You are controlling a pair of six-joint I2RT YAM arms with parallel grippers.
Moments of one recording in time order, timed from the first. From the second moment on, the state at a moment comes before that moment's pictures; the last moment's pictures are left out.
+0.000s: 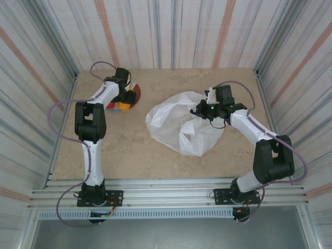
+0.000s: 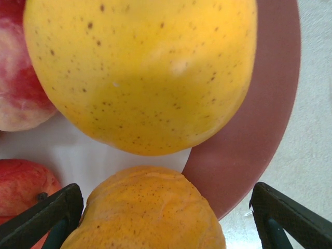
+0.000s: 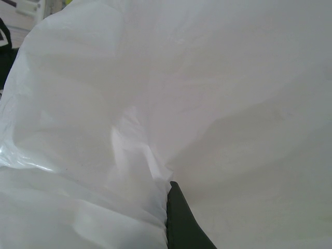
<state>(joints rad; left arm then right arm) -0.18 2.22 1.83 -0.81 -0.11 -0.06 0.25 1.51 1.04 -0.35 -0.60 0.63</state>
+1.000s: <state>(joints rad) -0.20 1.82 1.49 -0.74 -0.06 -0.18 0.25 1.53 1.03 -0.30 -0.61 0.65</state>
